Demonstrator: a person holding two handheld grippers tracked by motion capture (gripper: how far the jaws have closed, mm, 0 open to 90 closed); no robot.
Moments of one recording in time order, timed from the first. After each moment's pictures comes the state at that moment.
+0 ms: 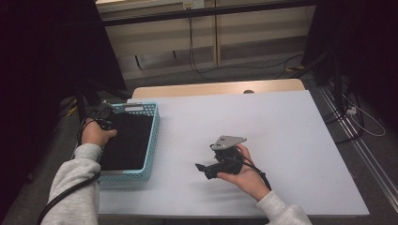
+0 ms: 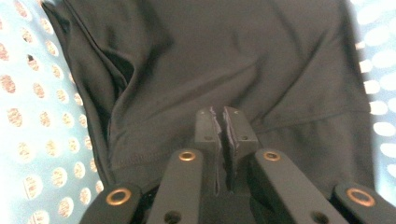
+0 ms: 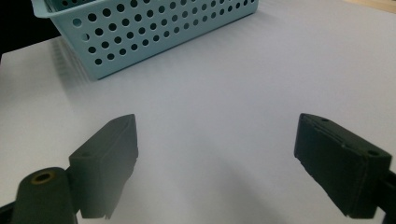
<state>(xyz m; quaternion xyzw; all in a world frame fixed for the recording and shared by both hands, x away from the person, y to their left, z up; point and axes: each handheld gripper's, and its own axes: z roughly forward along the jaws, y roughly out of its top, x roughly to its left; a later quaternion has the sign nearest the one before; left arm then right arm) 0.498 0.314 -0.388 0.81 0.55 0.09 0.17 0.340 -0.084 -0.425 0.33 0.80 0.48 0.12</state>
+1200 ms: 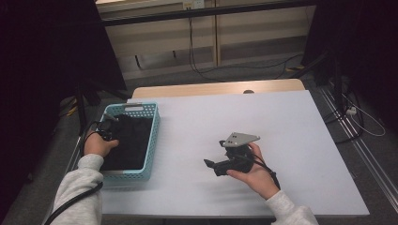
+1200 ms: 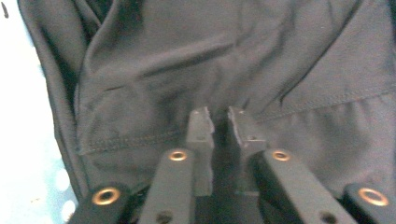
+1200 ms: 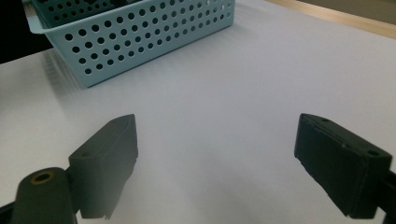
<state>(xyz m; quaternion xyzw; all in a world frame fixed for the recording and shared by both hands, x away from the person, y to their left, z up) 0.479 0.319 -0.408 0.80 0.58 0.05 0.16 0.335 -0.113 -0.413 0.34 0.79 0.49 0.15</state>
